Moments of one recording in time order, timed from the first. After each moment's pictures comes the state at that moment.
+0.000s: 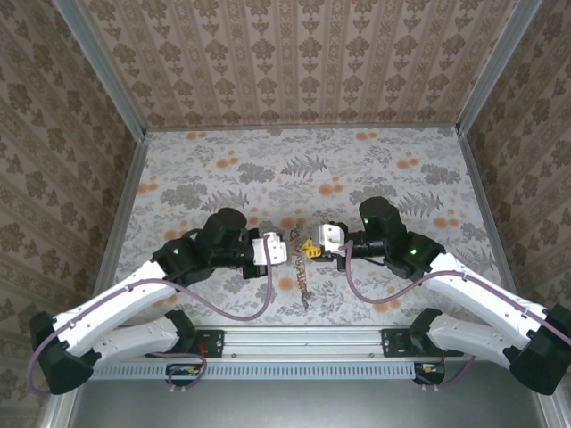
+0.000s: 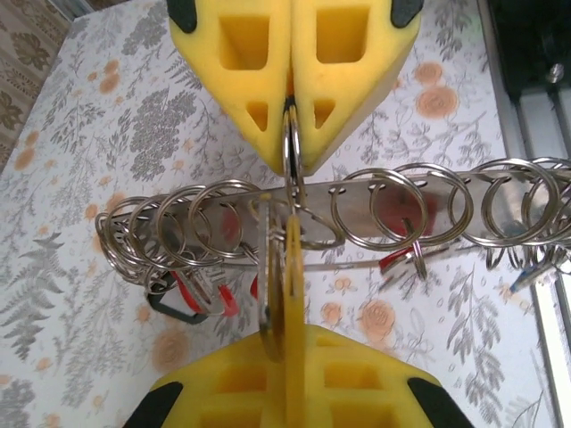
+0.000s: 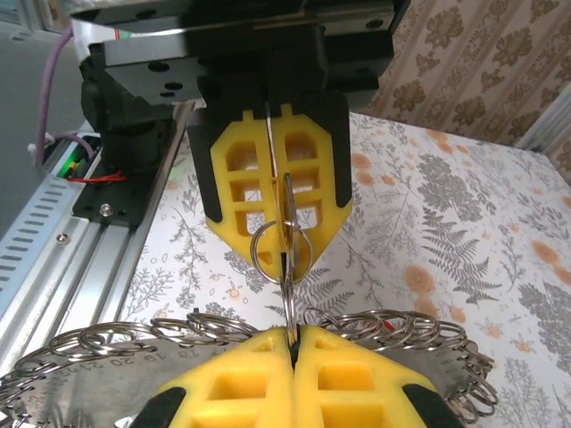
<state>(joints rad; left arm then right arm) -0.95 0.97 0.91 -0.60 0.28 0.65 0.70 1.00 0.78 -0.24 -0.61 -0.59</state>
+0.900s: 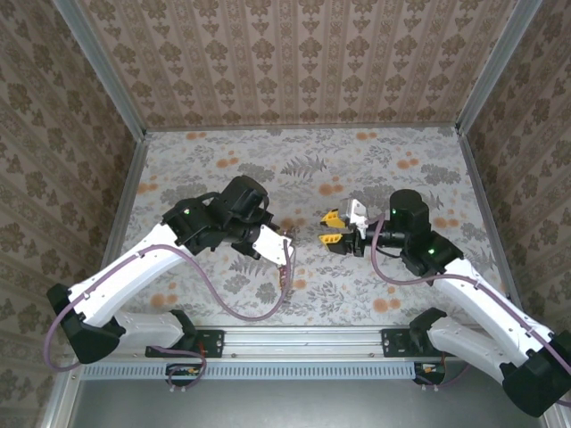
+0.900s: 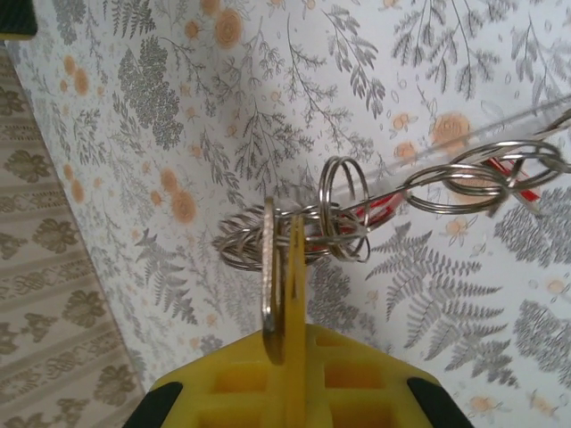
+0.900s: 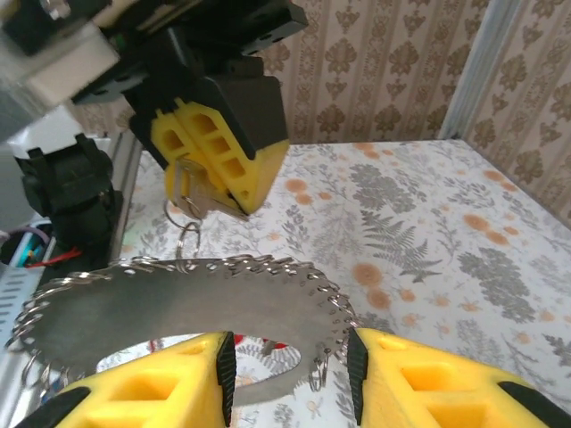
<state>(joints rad) -0.94 1.22 1.33 -1.04 0.08 1.30 0.49 0.91 0.73 -0.12 -0.76 -0.32</state>
